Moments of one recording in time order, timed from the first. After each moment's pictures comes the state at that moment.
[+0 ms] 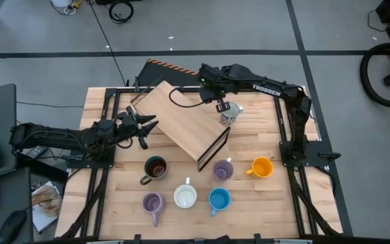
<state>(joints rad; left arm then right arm) 0.04 0.68 0.26 0.48 -0.43 -0.02 -0.38 1.91 1.95 -1.20 0.32 -0.78</state>
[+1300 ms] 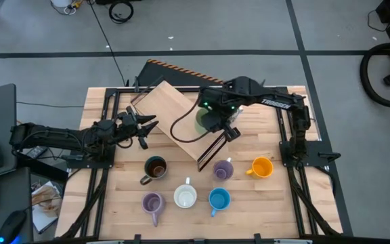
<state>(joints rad) 0.04 0.68 0.26 0.48 -0.43 -0.03 -0.11 1.91 2.23 -1.56 -0.11 -0.66</state>
